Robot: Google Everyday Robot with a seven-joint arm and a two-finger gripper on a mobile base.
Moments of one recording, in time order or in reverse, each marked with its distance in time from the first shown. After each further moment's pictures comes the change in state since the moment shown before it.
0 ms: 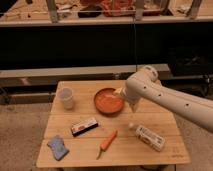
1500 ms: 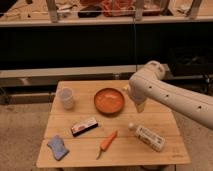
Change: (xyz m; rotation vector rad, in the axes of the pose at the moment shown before) arm 0.009 0.023 -0.055 -0.043 0.101 0.248
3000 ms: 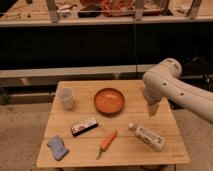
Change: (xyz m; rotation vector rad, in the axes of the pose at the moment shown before) arm 0.050 0.048 -0.018 -0.087 0.068 0.352
